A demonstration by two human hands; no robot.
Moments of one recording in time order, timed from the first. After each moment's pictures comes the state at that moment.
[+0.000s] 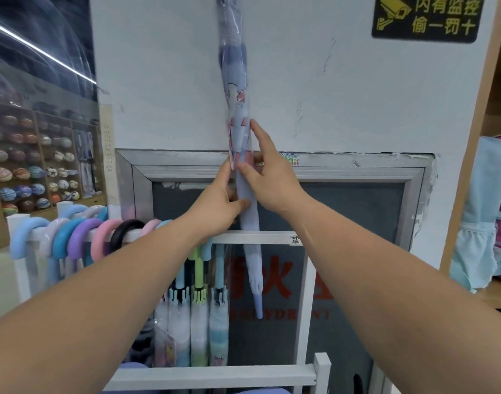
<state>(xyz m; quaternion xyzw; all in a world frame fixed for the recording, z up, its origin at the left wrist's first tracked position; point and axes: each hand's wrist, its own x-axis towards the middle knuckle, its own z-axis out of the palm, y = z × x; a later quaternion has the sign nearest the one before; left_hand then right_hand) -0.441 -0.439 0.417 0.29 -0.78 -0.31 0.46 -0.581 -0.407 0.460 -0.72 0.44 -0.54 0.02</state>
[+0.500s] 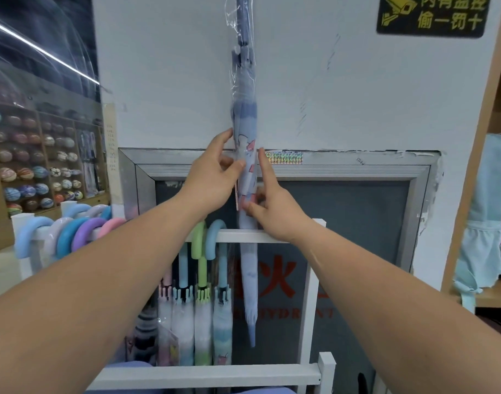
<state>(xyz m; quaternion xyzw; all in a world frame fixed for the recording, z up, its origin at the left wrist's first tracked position) -0.437 -0.437 0.453 0.32 -0.73 -0.19 0.57 -0.594 -0.413 0.412 -0.75 0.47 -0.46 0.06</state>
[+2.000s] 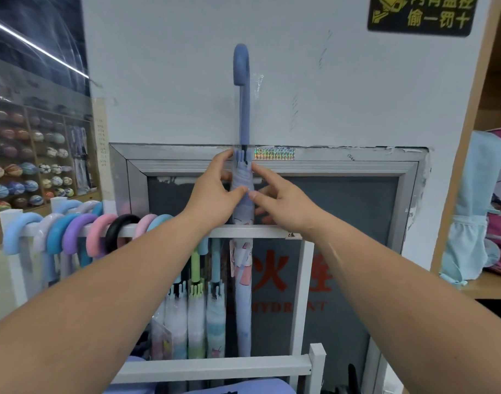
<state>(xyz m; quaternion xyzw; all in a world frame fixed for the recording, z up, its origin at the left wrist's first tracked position) -0.450 -0.445 0.416 0.34 -0.74 -0.20 0.55 -0.616 -0.394 0.418 -0.72 0.50 -0.46 0.16</state>
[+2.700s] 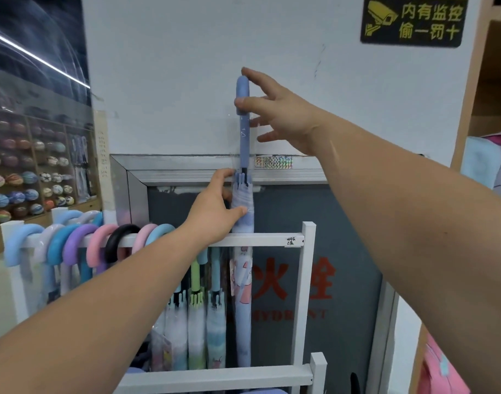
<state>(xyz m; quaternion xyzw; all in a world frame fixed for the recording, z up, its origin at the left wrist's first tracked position) -0.445 -0.435 0.413 0.39 -0.76 -0.17 0.48 -0.599 -0.375 0.566 -0.74 0.45 -0.48 0.15</state>
